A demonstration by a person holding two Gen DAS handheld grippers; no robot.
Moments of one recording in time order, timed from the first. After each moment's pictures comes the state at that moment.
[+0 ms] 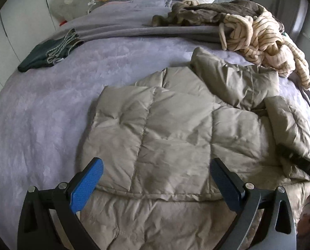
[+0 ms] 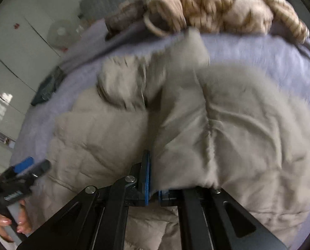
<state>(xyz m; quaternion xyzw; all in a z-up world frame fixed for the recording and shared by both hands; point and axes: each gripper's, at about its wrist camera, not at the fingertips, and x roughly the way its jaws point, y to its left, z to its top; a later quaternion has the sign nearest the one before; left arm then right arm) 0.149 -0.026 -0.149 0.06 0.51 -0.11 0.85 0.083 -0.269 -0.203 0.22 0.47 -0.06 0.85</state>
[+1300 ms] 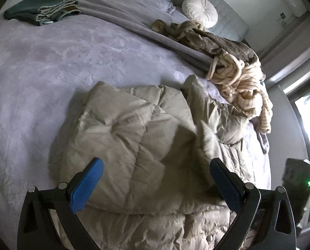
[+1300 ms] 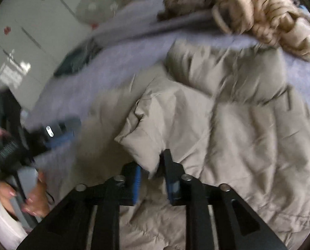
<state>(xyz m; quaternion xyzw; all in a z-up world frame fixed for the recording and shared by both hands) 0.191 0.042 -0.148 -0.17 0.53 -0.23 0.80 0.113 -0.166 -0.187 0.17 0.50 0.04 0.85</state>
